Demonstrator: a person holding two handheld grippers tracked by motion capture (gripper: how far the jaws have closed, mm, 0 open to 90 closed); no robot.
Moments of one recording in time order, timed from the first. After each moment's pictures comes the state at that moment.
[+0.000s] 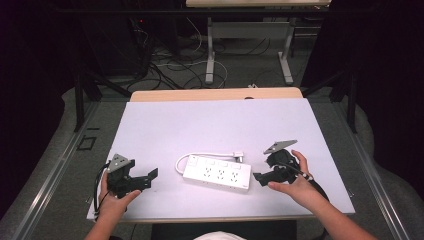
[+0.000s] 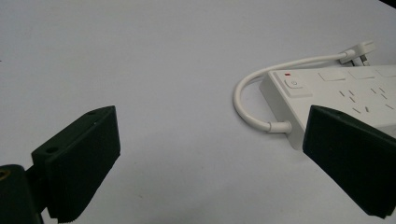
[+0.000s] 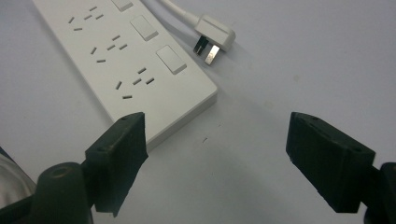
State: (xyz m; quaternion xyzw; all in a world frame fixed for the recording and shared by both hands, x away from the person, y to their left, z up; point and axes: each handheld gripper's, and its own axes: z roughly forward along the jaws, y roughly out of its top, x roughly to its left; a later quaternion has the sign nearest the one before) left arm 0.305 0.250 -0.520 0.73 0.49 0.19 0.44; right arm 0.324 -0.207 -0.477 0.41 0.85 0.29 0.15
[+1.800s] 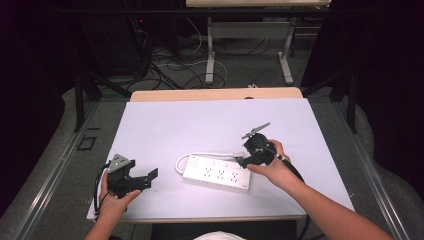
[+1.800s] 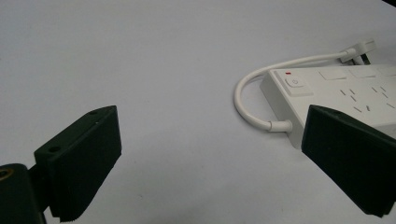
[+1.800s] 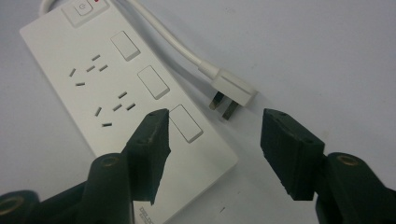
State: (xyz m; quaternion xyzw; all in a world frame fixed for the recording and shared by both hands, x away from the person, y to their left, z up) left arm 0.306 0.251 -0.521 0.73 0.49 0.19 0.44; right arm 0.372 -0.156 -0.475 0.43 0.86 0.26 0.11
